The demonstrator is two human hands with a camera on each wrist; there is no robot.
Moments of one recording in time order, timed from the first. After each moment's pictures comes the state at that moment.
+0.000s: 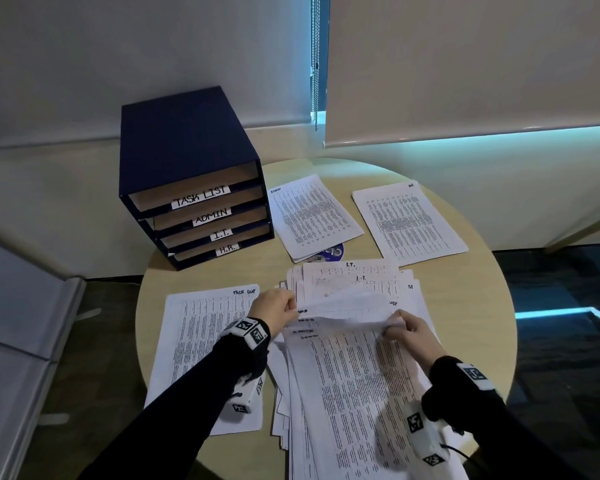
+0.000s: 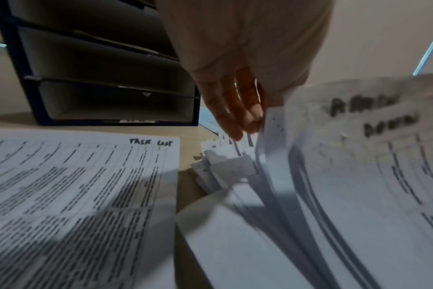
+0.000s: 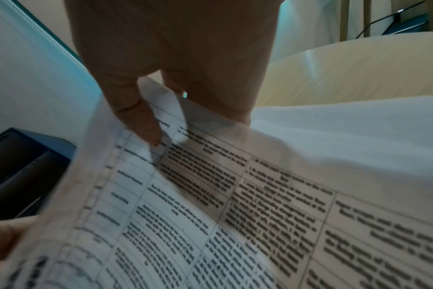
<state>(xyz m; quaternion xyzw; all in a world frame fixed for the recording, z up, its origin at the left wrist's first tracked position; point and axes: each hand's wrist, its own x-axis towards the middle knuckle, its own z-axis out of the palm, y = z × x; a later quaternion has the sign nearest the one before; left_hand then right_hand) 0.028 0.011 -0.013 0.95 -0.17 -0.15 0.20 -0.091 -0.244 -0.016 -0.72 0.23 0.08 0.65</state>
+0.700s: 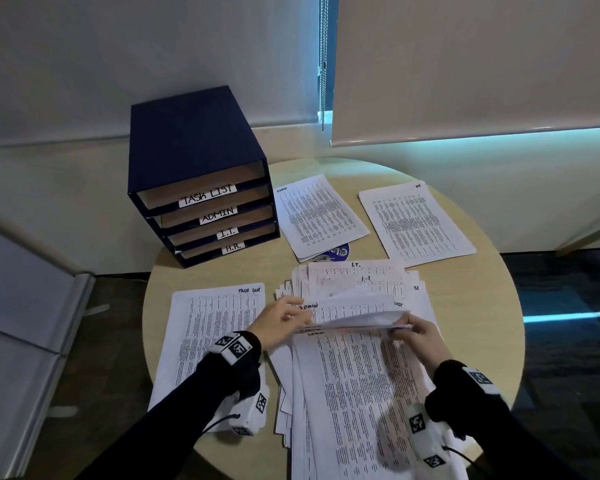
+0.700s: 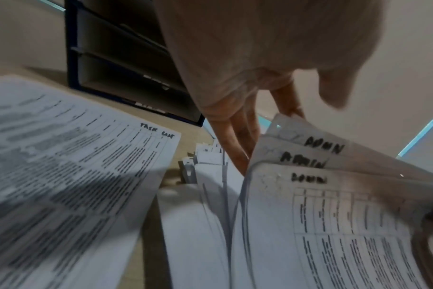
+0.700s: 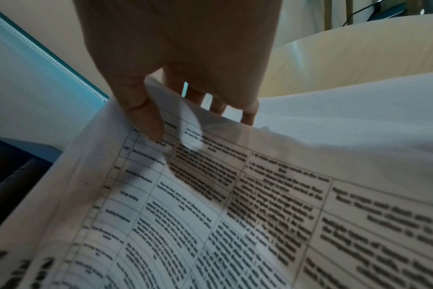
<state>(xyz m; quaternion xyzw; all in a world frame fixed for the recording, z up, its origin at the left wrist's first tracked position) -0.002 0.026 -0.005 0.82 -0.09 -0.31 0.48 -0.091 -0.250 -0.031 -0.73 0.25 0.04 0.63</state>
